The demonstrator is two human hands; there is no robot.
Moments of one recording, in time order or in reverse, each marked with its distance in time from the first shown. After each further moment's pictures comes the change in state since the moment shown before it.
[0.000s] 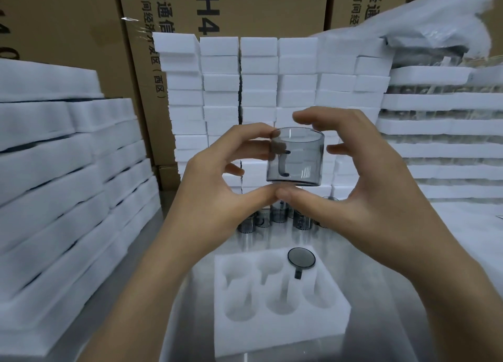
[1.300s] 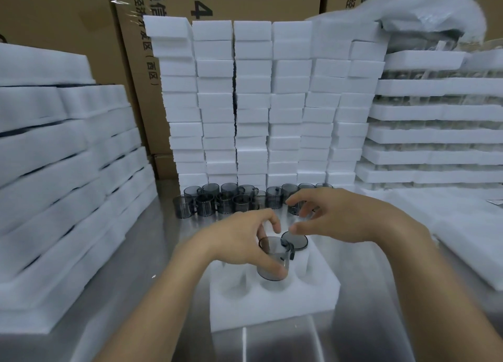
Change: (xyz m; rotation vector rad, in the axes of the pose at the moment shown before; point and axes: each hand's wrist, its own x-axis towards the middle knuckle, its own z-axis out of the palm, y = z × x) left_hand -0.031 -0.077 0.049 0.264 -0.842 -0.545; right_hand -0.015 0.079 0.020 -0.218 -0.780 0.623
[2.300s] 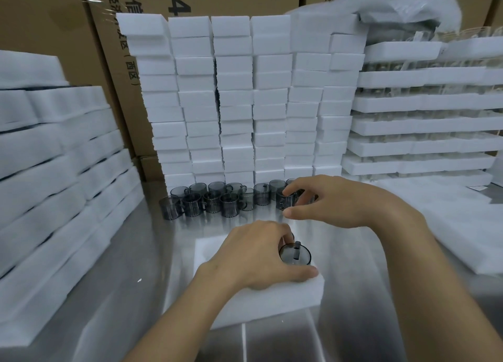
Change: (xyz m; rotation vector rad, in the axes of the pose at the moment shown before) left_hand 0.022 0.025 0.064 0.337 0.288 0.078; right_hand -0.005 0.017 -0.016 0.084 0.015 0.030
